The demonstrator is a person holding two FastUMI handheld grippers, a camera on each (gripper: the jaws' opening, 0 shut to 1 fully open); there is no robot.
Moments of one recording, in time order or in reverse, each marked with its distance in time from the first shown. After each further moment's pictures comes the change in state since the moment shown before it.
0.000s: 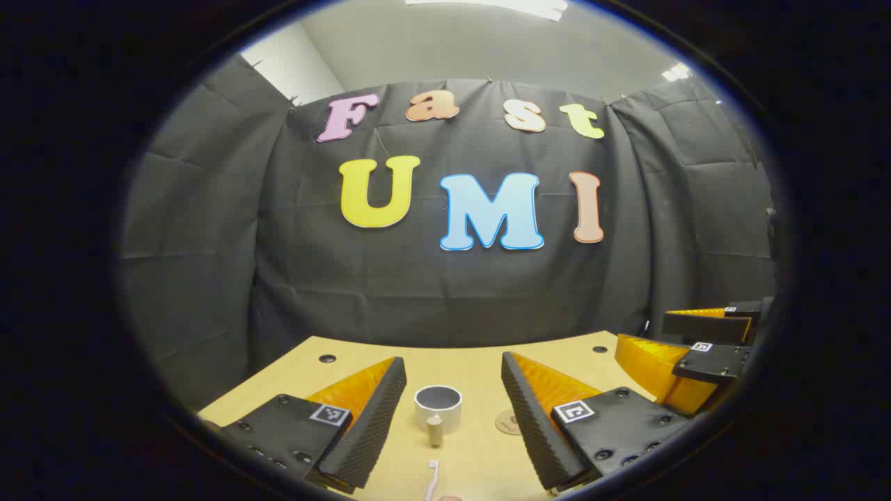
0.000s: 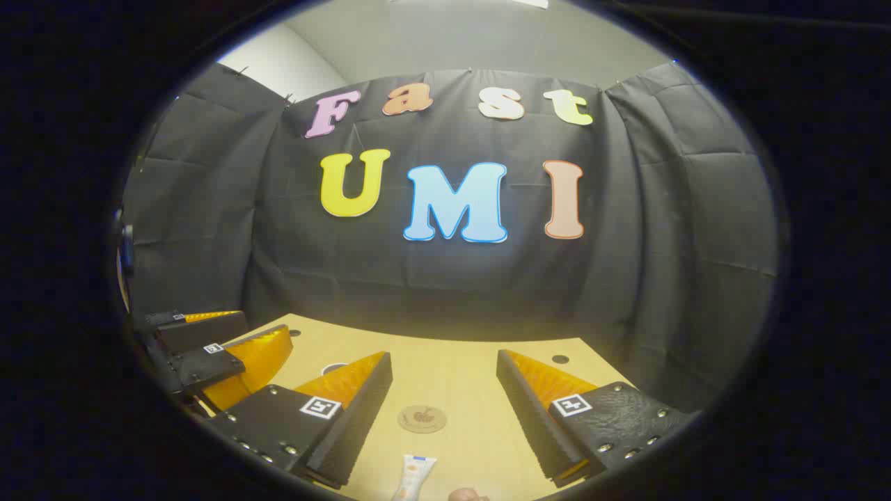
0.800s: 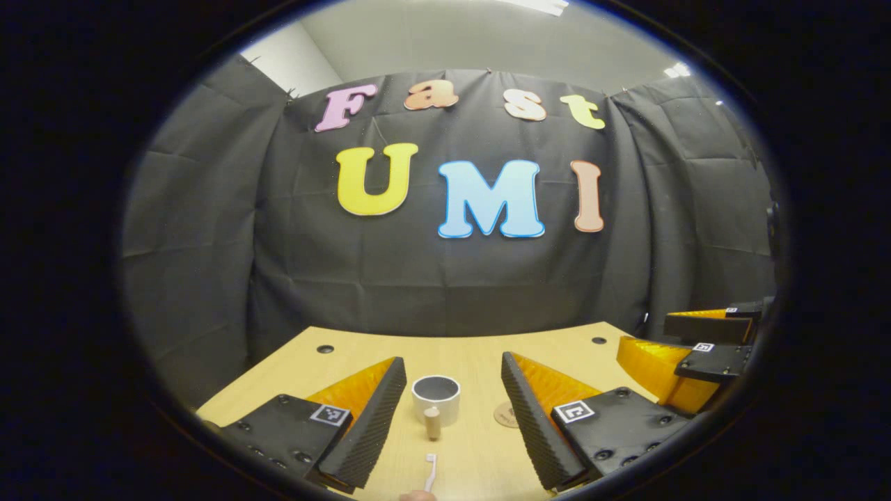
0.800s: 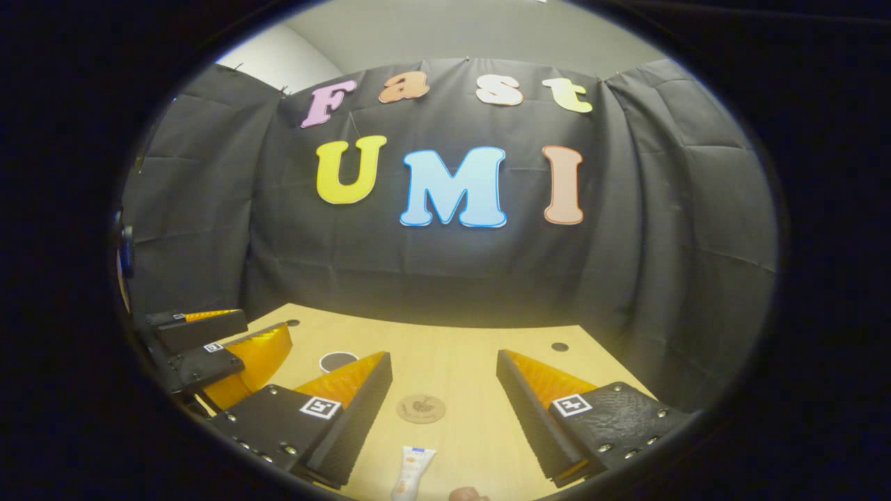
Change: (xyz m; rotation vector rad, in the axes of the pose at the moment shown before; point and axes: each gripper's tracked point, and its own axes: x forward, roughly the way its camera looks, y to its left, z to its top) left arm 0.002 -0.002 -0.011 -0.006 0.080 -0.012; right arm 0.000 0.001 -0.010 0.014 0.088 0.000
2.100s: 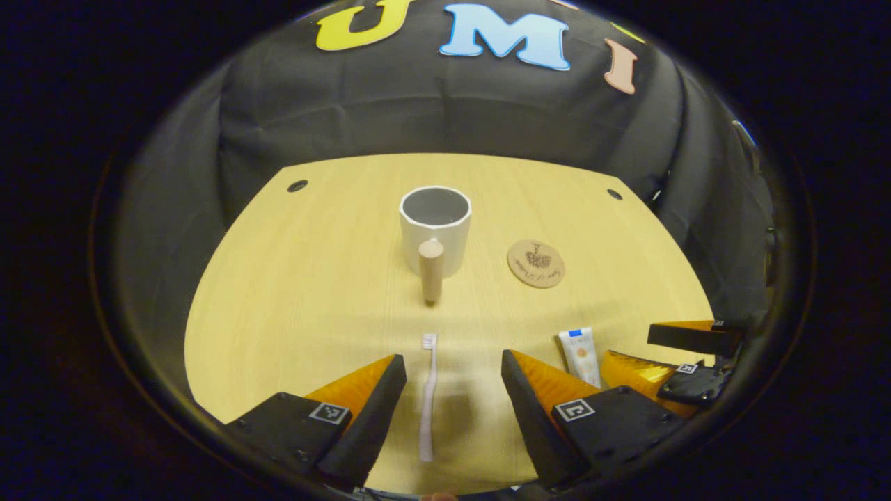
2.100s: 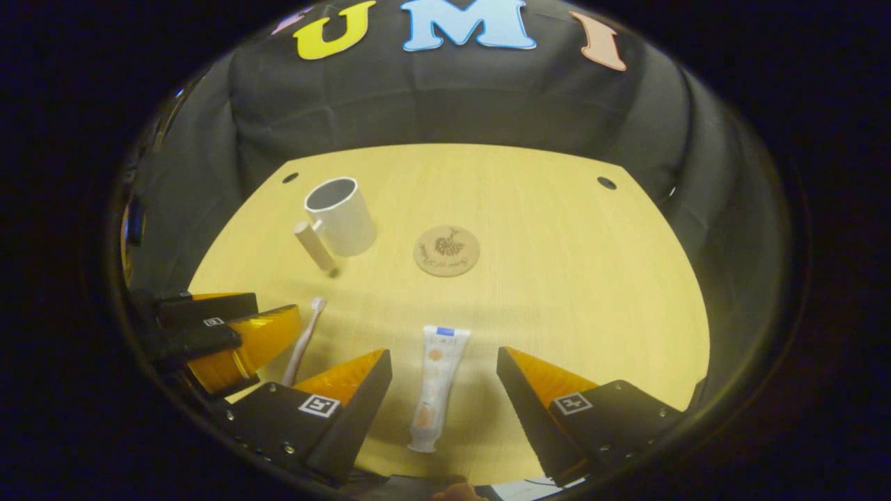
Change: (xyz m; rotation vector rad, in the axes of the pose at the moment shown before) left arm 0.017 0.022 -0.198 -0.088 0.816 -0.014; right arm 0.005 0.029 -0.177 0.050 0.802 0.098
